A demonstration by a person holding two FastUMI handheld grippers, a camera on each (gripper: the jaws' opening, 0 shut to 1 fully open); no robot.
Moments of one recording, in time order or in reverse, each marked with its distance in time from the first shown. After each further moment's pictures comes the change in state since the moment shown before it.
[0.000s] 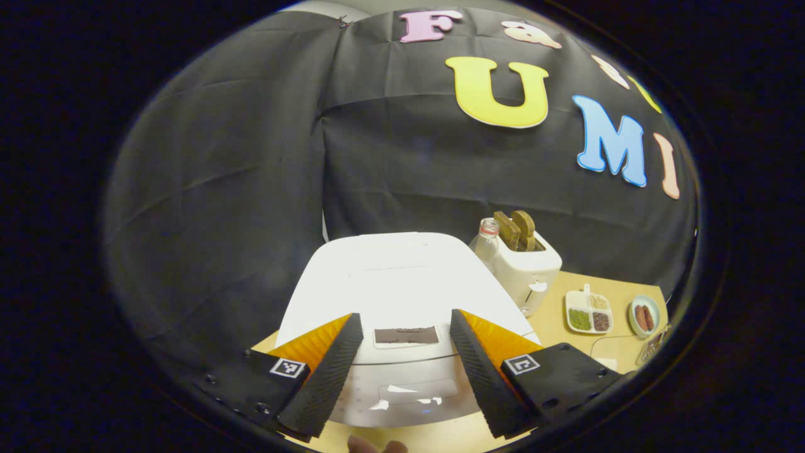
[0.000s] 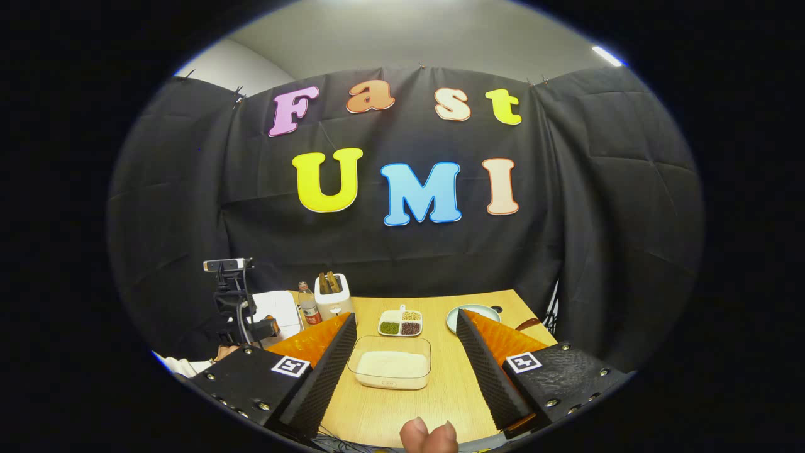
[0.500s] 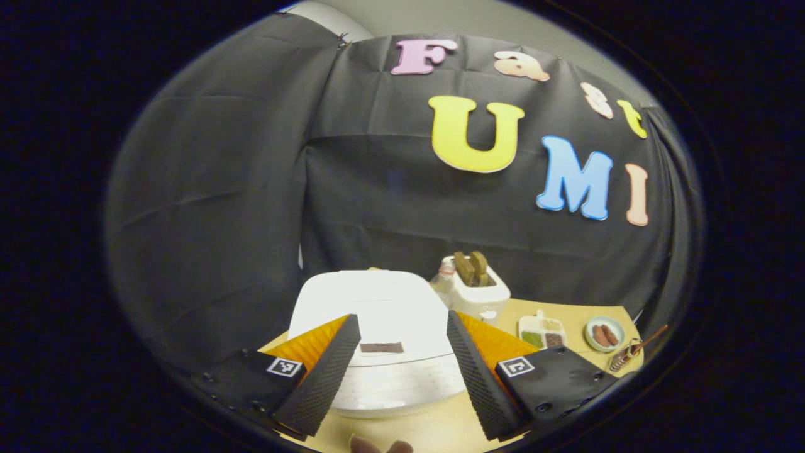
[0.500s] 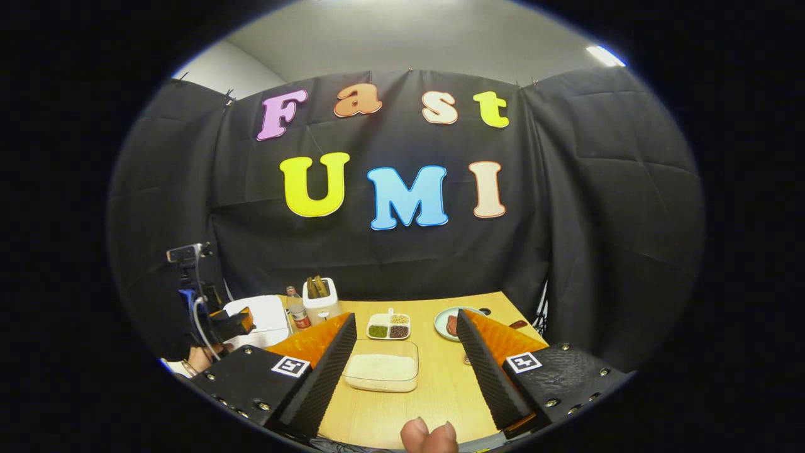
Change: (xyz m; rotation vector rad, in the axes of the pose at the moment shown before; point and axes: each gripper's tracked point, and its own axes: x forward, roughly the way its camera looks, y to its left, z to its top) left arm -0.103 -0.020 0.059 0.003 -0.152 -0.212; right arm 0.000 -0.025 0.010 -0.005 -0.023 -0.057
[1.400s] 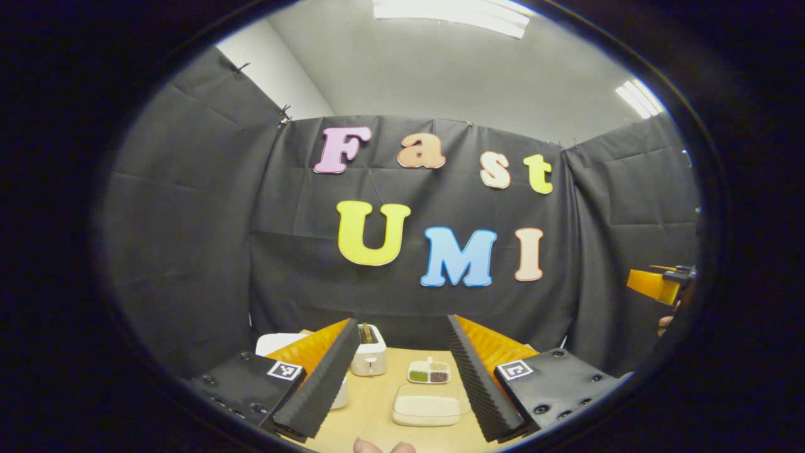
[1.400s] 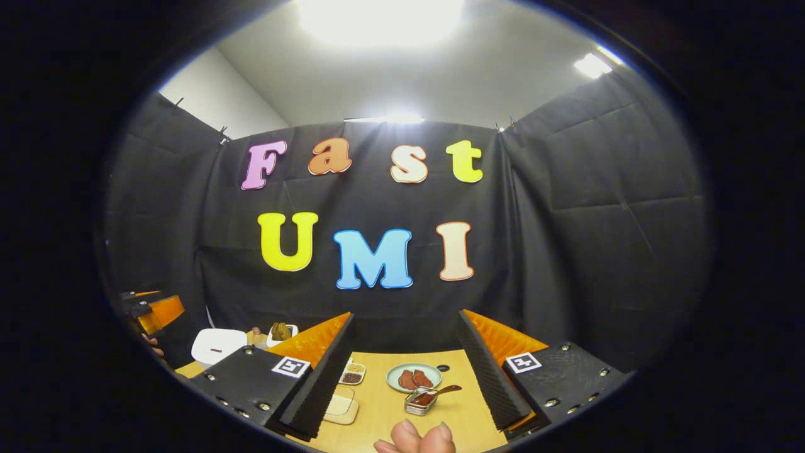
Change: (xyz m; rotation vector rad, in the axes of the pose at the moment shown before) left arm -0.274 -0.208 0.147 0.046 -0.305 -0.233; right arm -0.012 -0.174 0.103 -0.025 -0.264 0.007
